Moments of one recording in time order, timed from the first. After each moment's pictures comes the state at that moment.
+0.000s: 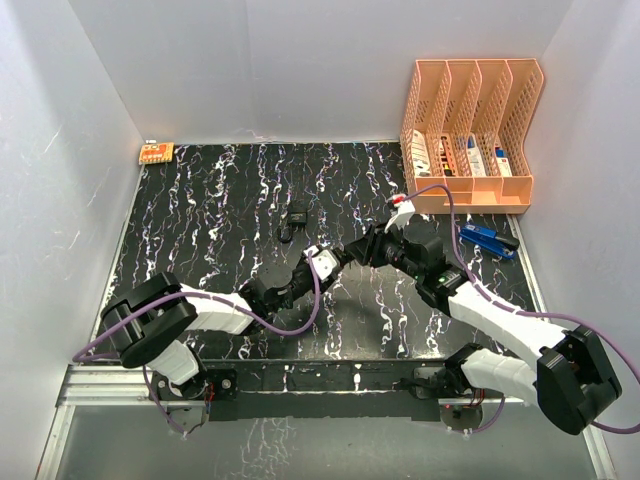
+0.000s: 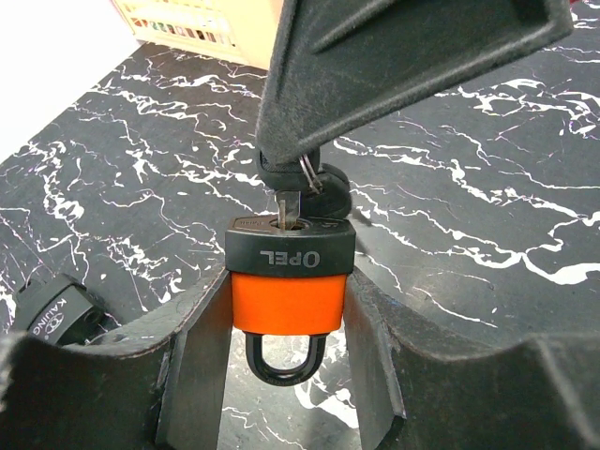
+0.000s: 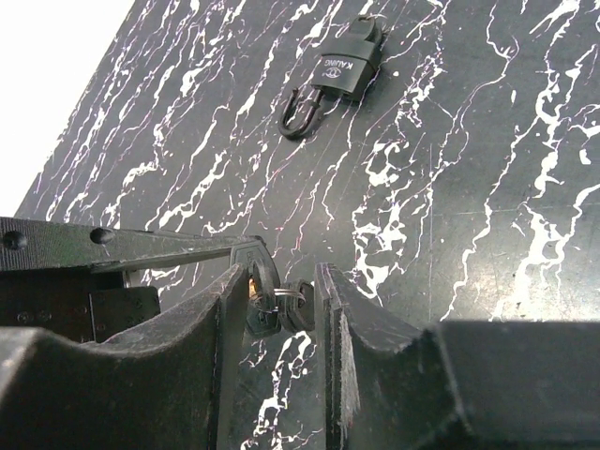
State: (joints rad) left arm -0.97 1.54 0.46 0.98 -0.06 0.25; right arm 0.56 1.08 0.57 0.22 -0.15 0.47
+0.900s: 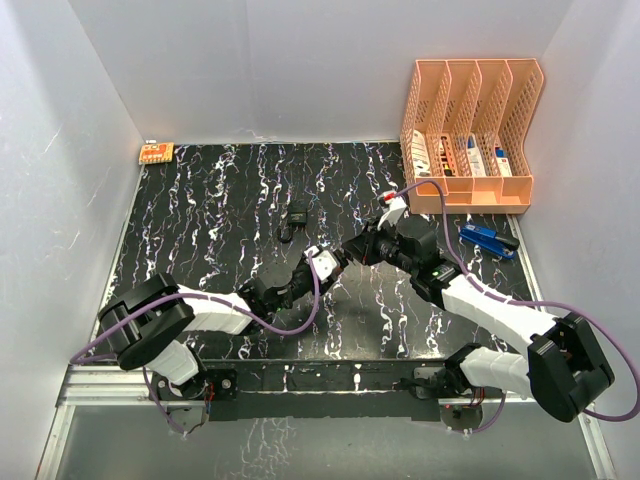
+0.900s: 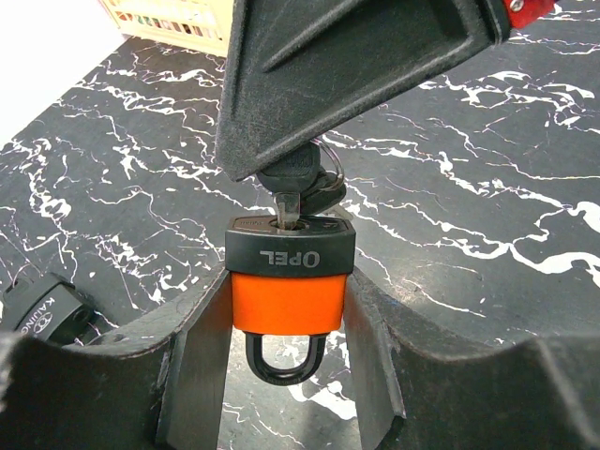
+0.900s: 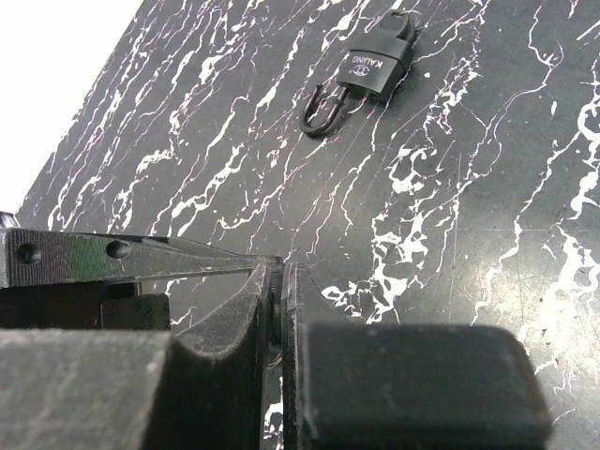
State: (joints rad) left arm -0.97 1.52 0.46 0.95 -0.03 0.24; right arm 0.56 1.15 0.61 0.25 -0.21 0.45
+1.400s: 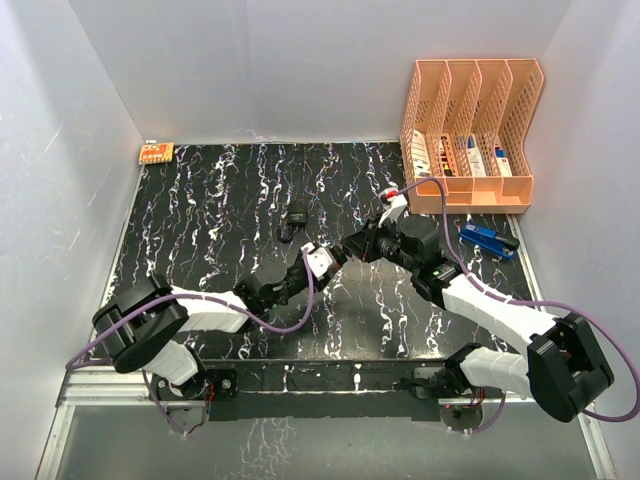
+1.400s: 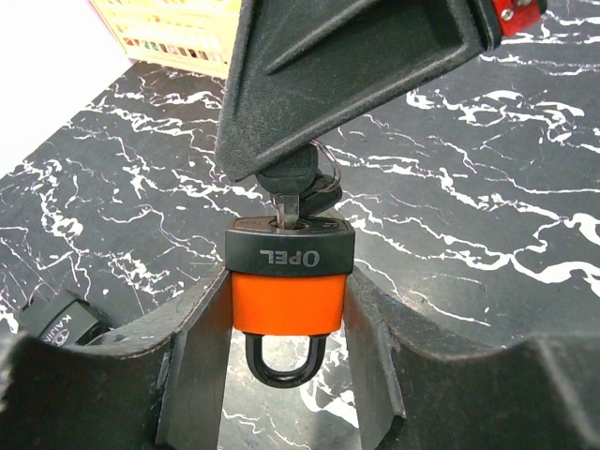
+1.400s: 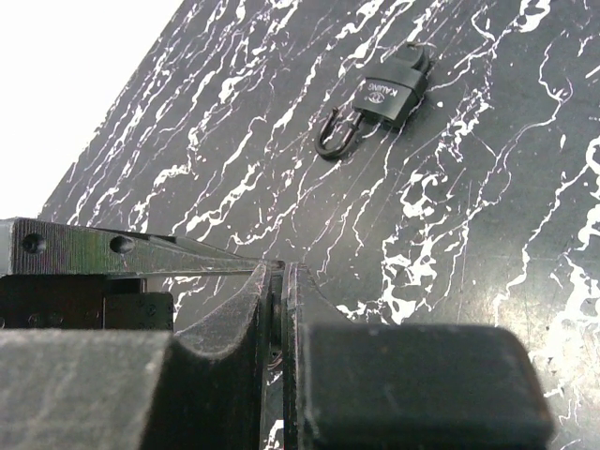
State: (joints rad) left arm -0.94 1.49 0.46 0.95 0.02 0.25; right arm 0.56 1.15 0.61 0.30 -0.24 0.45
